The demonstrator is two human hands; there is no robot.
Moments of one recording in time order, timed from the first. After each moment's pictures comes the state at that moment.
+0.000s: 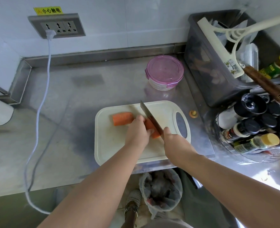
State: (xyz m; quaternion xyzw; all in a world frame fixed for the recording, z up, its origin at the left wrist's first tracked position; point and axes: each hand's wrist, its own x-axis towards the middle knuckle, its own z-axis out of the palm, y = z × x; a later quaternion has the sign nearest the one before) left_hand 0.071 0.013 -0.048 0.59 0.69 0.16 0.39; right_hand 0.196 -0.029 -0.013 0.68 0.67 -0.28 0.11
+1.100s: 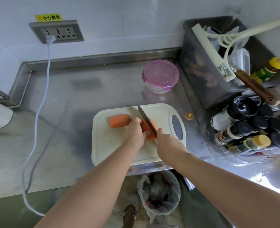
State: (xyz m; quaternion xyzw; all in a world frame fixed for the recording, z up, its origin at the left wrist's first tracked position) left_hand 0.071 0.016 -0.048 0.60 0.68 0.14 0.39; right_hand 0.189 -0.028 -0.017 0.68 0.67 -0.26 0.11
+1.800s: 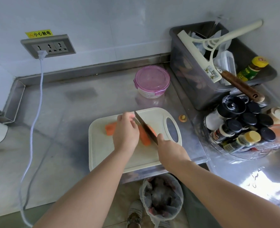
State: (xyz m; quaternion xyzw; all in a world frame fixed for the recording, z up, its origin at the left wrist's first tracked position) left_hand 0.070 0.025 -0.028 0.60 0.71 0.28 0.25; right_hand 0.202 -0.042 -0.010 0.68 0.69 -0.21 0.12
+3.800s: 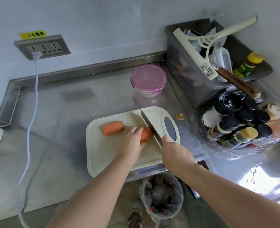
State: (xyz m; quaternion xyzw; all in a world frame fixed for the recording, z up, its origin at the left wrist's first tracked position) left_hand 0.071 0.004 -0.055 0.78 0.59 0.03 0.21; right_hand 0.214 -0.052 -0.013 0.72 0.64 -0.26 0.06
